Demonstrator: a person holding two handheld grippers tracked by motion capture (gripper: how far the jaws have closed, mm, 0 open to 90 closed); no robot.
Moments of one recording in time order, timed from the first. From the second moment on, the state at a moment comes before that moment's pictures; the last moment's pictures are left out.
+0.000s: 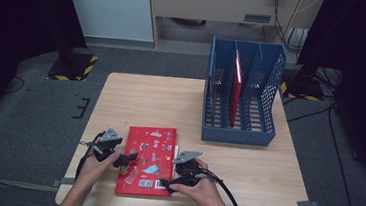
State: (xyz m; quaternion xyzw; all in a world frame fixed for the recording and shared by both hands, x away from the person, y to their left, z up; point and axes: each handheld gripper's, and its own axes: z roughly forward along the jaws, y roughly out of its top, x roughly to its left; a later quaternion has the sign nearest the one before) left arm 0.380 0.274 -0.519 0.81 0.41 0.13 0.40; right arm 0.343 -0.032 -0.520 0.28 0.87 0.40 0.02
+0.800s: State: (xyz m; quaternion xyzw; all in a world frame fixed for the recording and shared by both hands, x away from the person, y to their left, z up) left arm 0.388 0.266 -0.528 0.81 0.42 0.10 0.40; right arm 0.341 -0.032 -0.519 0.28 0.88 0.39 0.02
